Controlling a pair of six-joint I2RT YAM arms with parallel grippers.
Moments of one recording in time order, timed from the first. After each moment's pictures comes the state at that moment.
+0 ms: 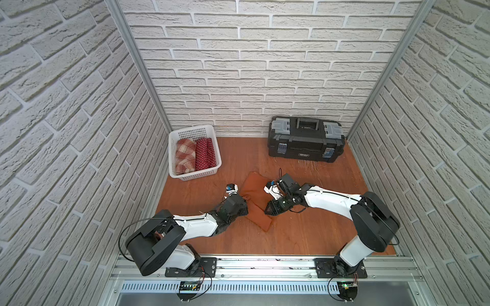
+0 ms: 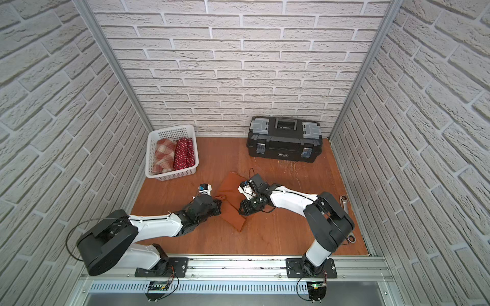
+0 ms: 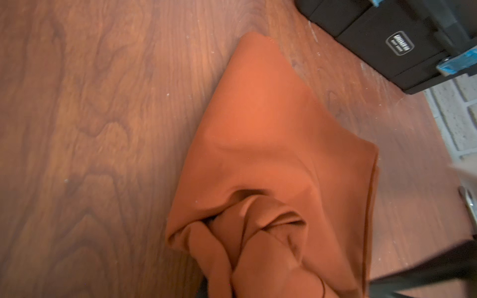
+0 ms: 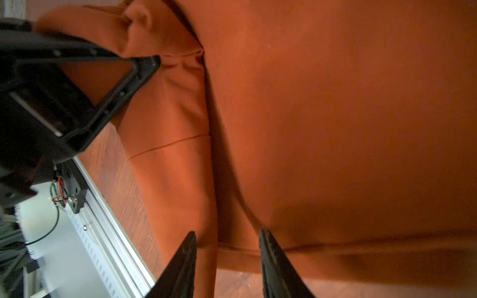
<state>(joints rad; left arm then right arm) -0.79 1.38 0.39 0.28 -0.23 -0.80 0.66 1.59 0.92 -0.50 -0.36 0.27</state>
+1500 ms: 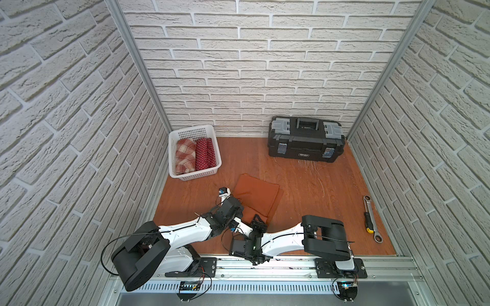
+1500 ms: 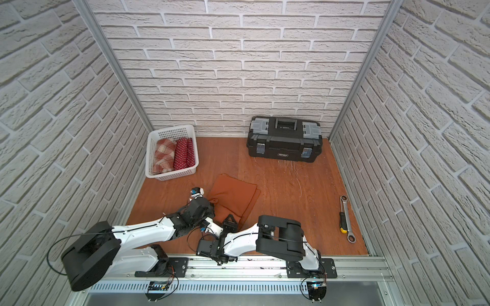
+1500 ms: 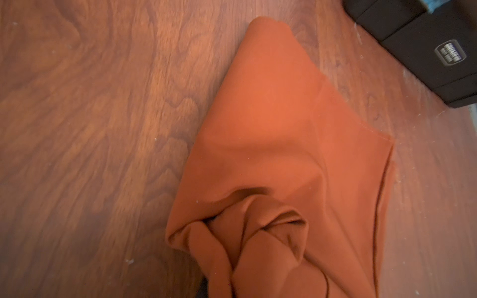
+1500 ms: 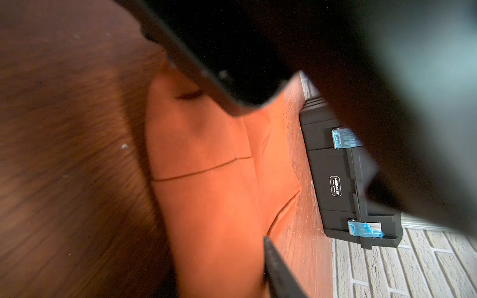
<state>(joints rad) -0.81 1.21 0.36 0.06 -0.28 -0.91 1.38 2.04 1.12 -0.49 1.11 0.22</state>
